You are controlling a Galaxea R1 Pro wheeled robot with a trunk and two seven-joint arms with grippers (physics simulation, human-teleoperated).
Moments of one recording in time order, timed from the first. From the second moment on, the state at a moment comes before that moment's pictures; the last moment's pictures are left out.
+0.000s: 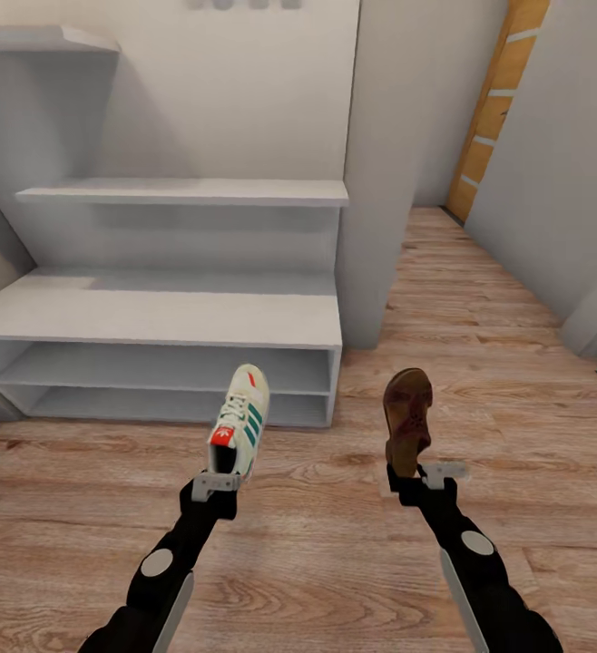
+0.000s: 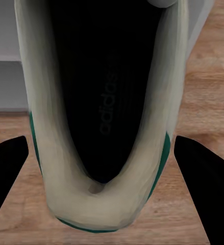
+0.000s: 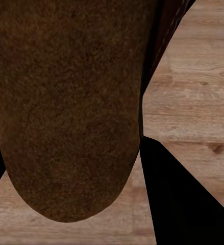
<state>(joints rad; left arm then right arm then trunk) -0.20 -0.04 -0.17 -1.37 0.03 0.20 0.05 -0.25 -0.01 -0.01 -1.33 0.00 0.24 0.00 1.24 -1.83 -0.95</state>
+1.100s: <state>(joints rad) -0.20 -0.05 -0.17 -1.38 0.03 0.27 0.05 -0.25 -0.01 0.00 -1.46 0.01 0.26 0.00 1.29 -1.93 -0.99</state>
